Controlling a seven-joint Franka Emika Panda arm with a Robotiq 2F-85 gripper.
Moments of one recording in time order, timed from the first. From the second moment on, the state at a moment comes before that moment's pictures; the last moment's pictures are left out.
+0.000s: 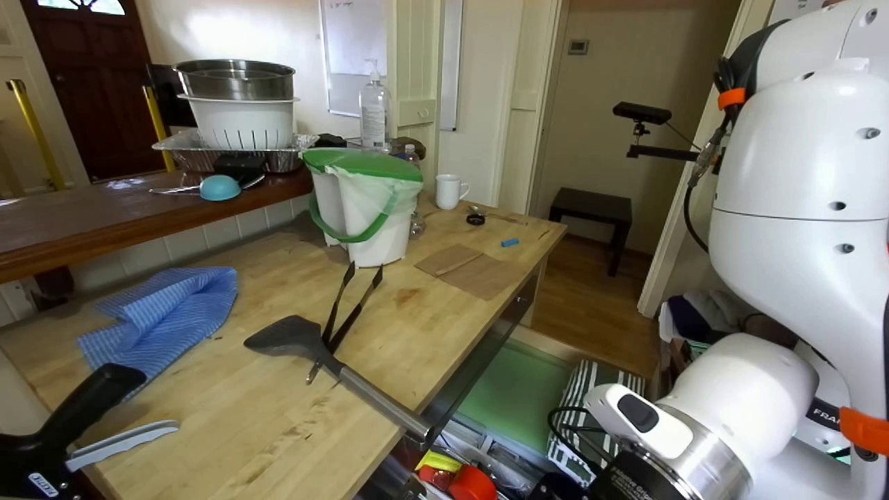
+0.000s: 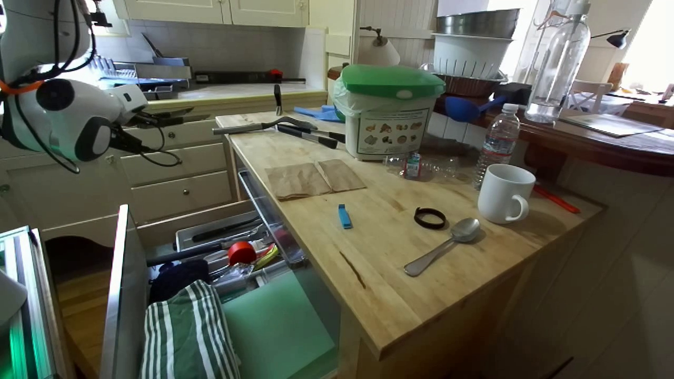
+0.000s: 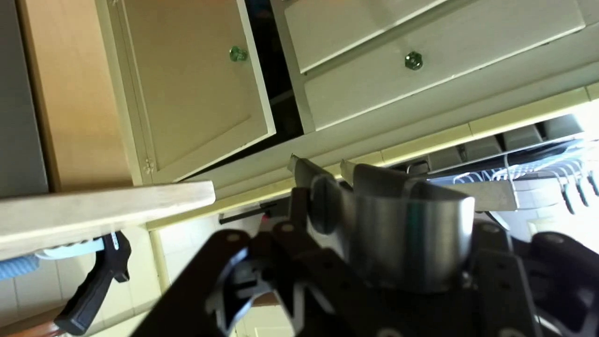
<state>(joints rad) 0.30 0.55 0.44 -2.60 -0.06 4.23 0.02</state>
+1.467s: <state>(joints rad) 0.95 0.39 -0.18 -2.39 0.82 4.22 0.09</state>
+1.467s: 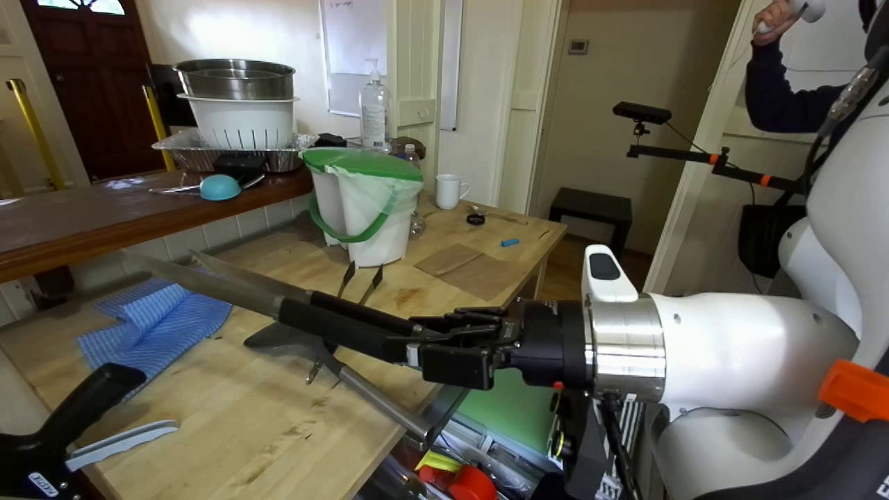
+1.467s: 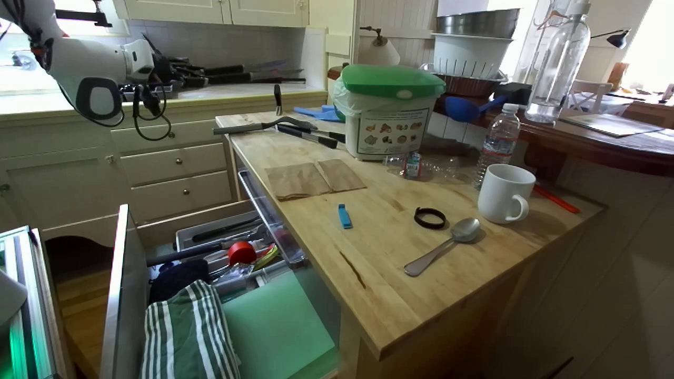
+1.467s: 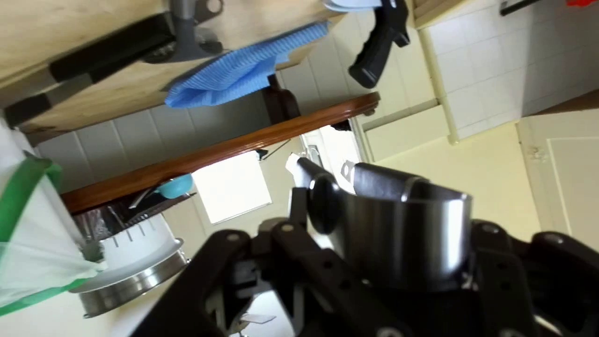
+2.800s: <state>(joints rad) 0.63 0.47 0.08 -2.29 1.10 4.18 -0.26</state>
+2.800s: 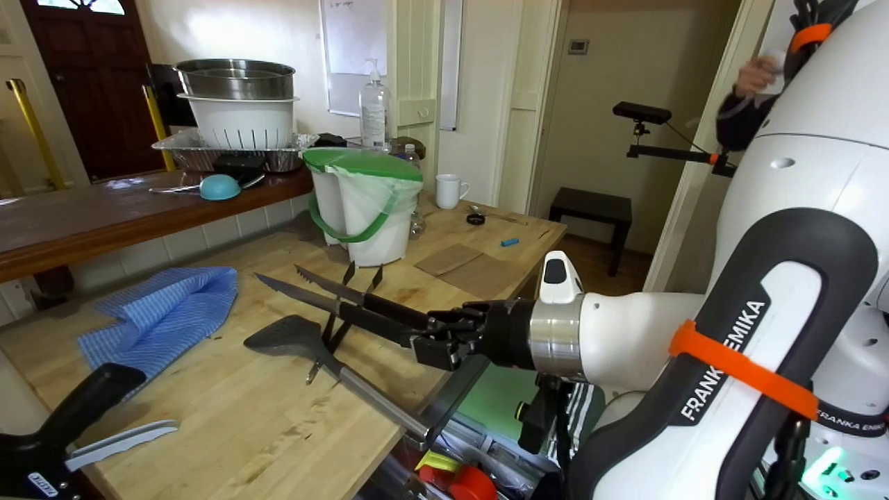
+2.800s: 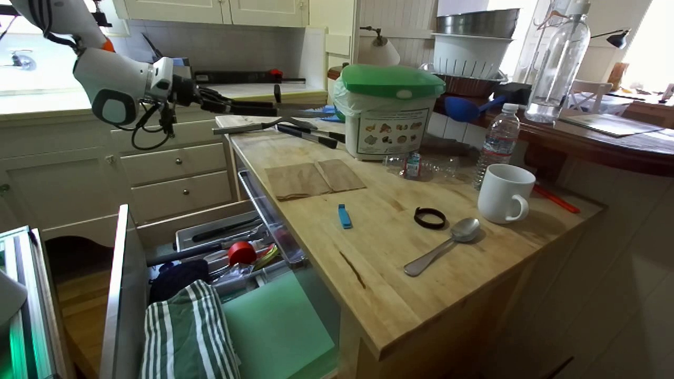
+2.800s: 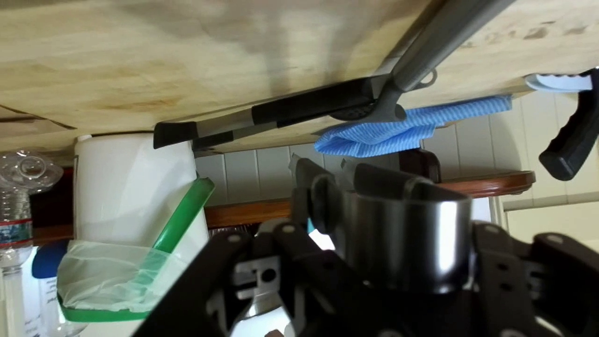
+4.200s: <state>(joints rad) 0.45 0.62 0.06 -2.09 1.03 4.13 -0.27</state>
